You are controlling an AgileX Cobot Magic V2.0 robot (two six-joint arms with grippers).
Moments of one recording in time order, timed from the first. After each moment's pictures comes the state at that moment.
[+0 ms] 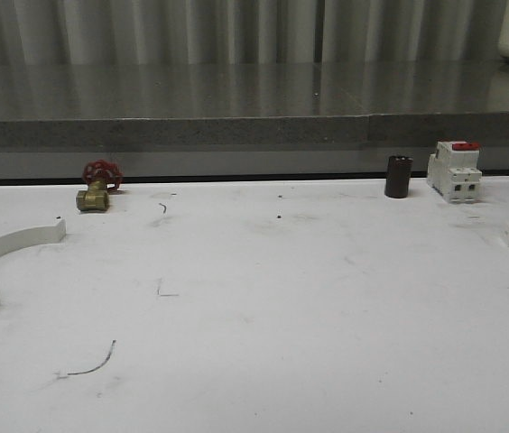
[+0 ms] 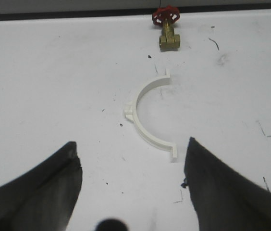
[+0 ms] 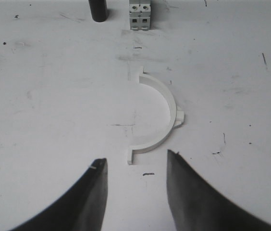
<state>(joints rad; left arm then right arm) -0.05 0.82 -0.63 -0.07 0.57 0.07 0.02 0.75 -0.65 0.01 0.65 0.07</state>
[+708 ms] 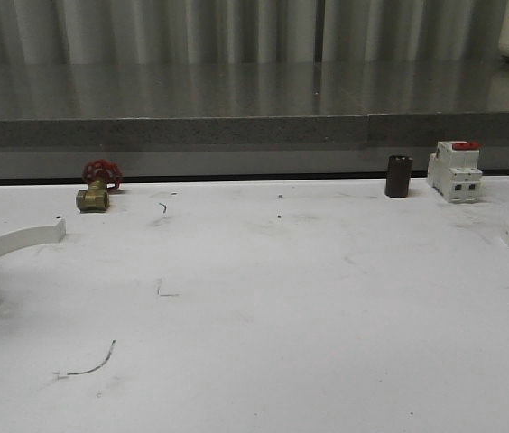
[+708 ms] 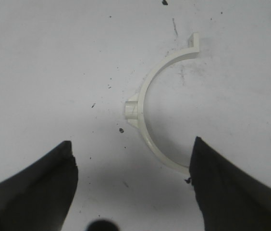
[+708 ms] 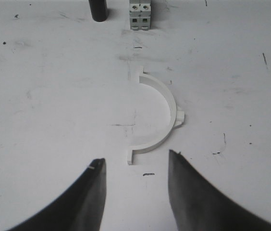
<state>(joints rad) -0.05 1.52 -1.01 -0.05 0.64 0.07 0.02 0.75 -0.65 0.01 0.65 0.07</state>
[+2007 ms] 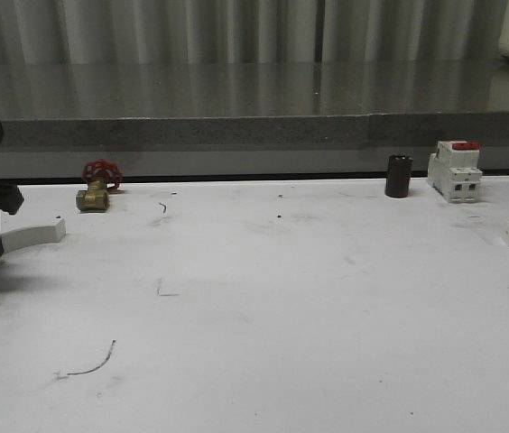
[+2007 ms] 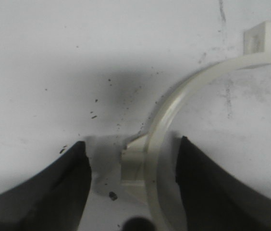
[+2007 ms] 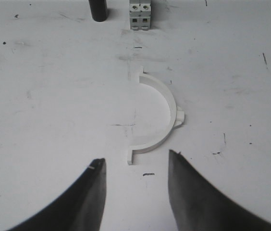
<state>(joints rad) -0.05 1.87 -1.09 -0.09 0.49 0.07 0.02 0.75 -0.65 0.01 0.65 0.07</state>
